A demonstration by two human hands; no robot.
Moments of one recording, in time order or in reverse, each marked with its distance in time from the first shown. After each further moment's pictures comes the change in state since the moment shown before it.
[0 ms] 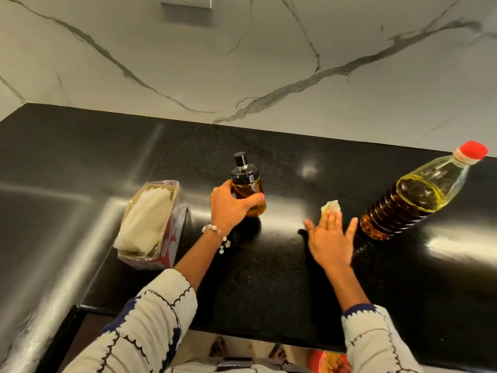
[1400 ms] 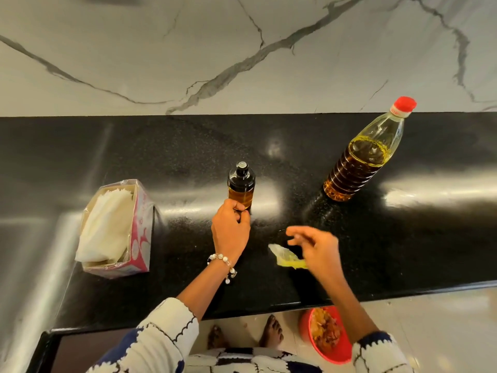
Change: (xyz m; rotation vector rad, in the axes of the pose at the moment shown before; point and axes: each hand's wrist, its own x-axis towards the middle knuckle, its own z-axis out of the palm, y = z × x) left_hand -0.074 -0.019 0.057 0.153 0.010 0.168; right_hand -0.107 0.022 -0.022 1.017 0.082 0.038
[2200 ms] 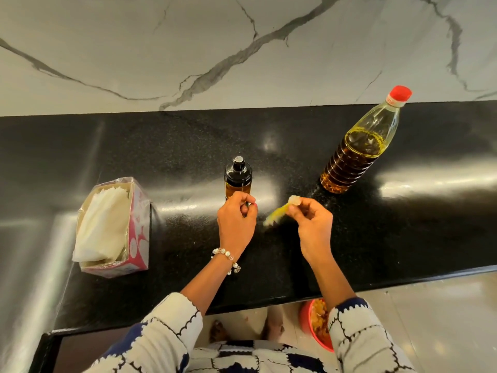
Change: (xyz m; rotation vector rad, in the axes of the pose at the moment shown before) left_hand -0.002 0.010 0.004 -0.142 -0.025 0.147; right_hand 0.029 -0.015 0.021 0.486 0.287 0.159
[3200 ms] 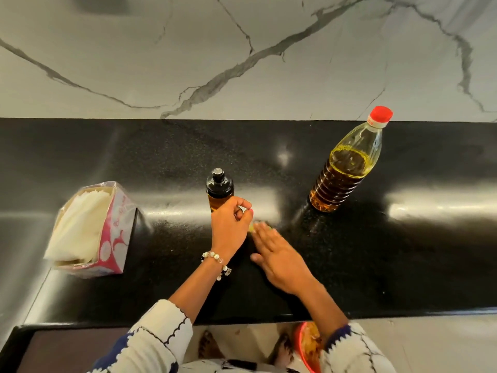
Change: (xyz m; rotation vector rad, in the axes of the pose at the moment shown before) left_hand 0.009 0.025 0.033 -0.005 -0.013 -0.107; right_hand 0.013 0.033 -0.033 -1.079 -0.839 -0.697
